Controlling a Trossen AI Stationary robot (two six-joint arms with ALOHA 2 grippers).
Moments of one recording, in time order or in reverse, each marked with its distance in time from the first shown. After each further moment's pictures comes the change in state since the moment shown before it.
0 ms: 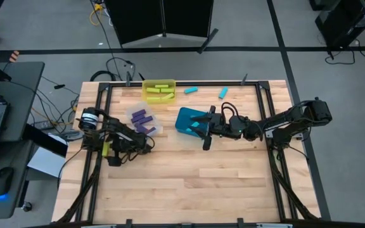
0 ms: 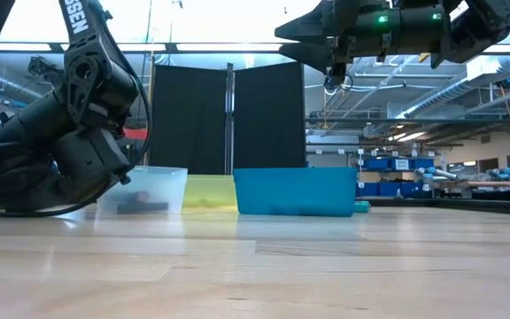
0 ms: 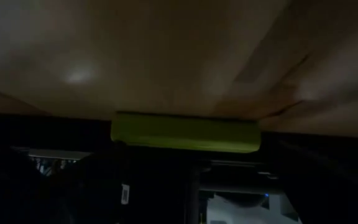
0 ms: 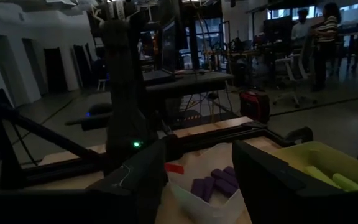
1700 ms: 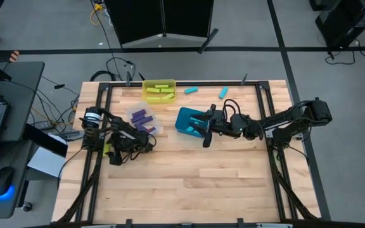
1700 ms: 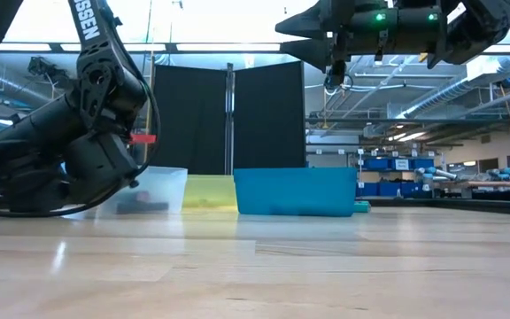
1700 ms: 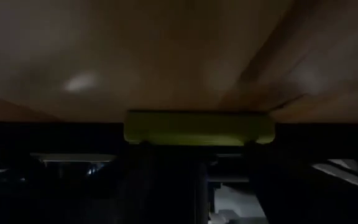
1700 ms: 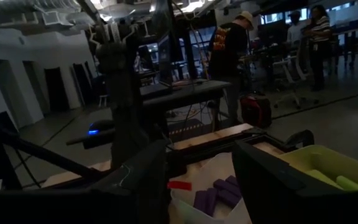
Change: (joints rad) left arm 0.037 0.039 0.036 -0.011 -0.023 0.084; right arm -0.028 0.000 0.000 0.045 0.001 0.064
